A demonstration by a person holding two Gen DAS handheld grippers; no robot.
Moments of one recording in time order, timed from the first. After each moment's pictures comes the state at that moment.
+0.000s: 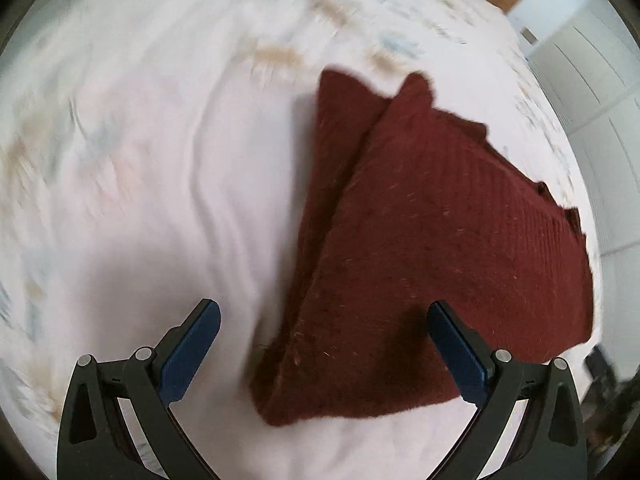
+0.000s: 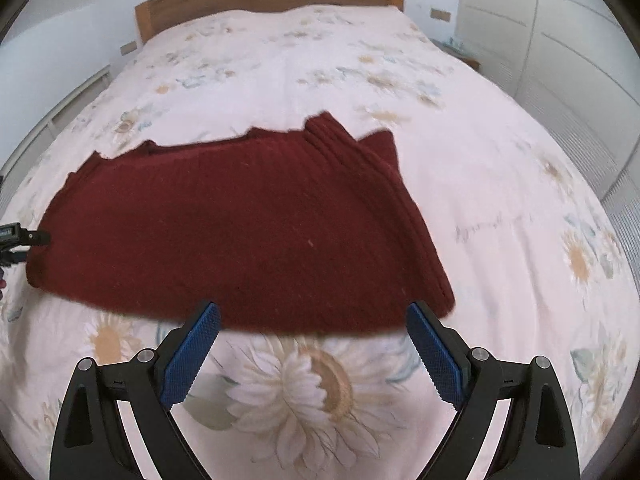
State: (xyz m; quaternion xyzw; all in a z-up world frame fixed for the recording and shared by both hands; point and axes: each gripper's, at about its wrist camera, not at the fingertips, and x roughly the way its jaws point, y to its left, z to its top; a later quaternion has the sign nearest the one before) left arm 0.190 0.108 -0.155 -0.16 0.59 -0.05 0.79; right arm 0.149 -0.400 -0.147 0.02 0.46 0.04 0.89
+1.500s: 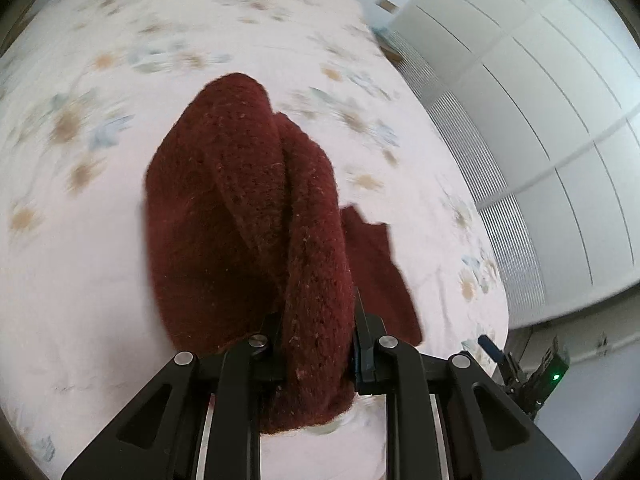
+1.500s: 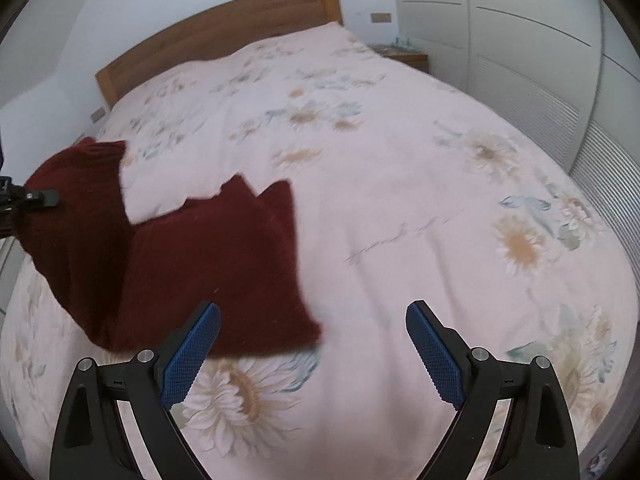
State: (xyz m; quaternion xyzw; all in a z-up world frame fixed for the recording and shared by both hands) left arm 0.237 -0.157 -0.004 -0.11 0.54 -0.27 0.79; right arm 0.128 -0.519 -0.096 0.11 0.40 0.00 0.91
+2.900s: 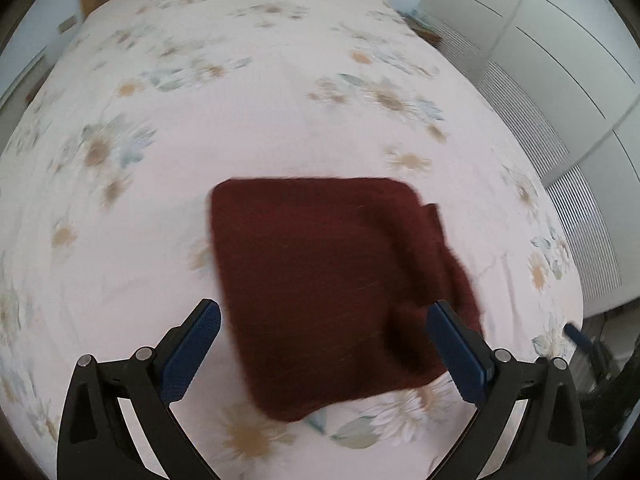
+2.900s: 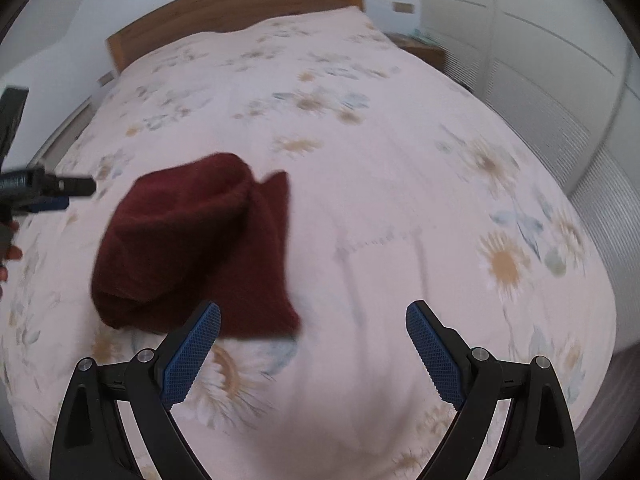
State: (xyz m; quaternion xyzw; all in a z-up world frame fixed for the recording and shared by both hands) left arm 0.200 -0.174 -0.033 -0.01 0.54 -0.16 0.82; right arm 0.151 -0.501 -0.068 0.04 0.45 0.04 0.89
